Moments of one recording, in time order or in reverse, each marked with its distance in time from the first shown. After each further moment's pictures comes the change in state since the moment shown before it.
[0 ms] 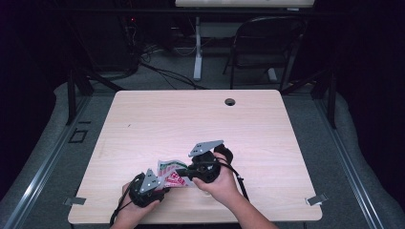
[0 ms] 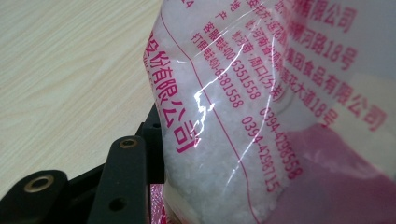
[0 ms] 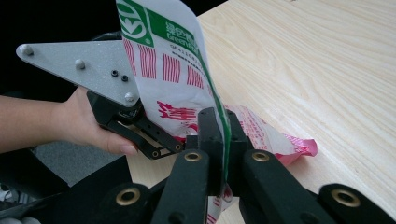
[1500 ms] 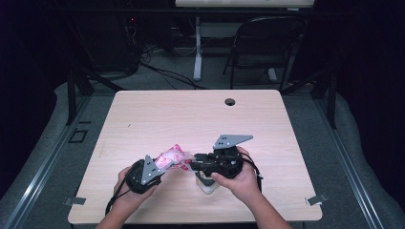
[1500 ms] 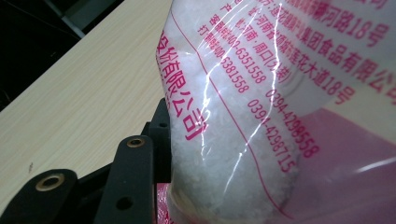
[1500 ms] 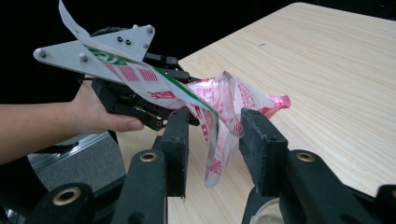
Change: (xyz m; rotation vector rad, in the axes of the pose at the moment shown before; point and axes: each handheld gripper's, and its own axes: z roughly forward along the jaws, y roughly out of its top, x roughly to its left) left arm 0.015 0.044 -0.023 -0.038 0.210 0.146; right arm -0.008 0.001 -0.062 -0.160 -0.041 0.010
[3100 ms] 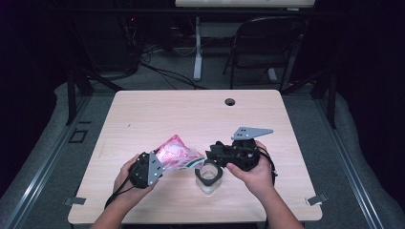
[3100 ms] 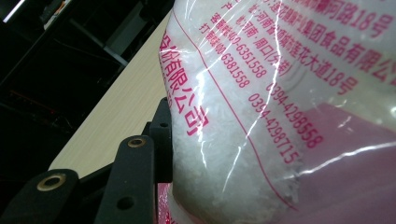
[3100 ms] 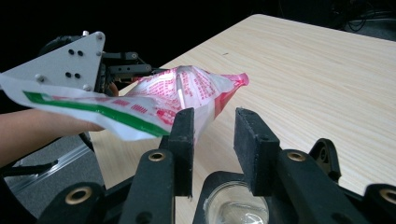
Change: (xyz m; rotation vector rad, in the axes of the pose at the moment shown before) left arm 0.000 0.021 -0.003 -0.009 0.132 0.178; right arm -0.022 0.004 -0.035 -0.038 -0.096 0.048
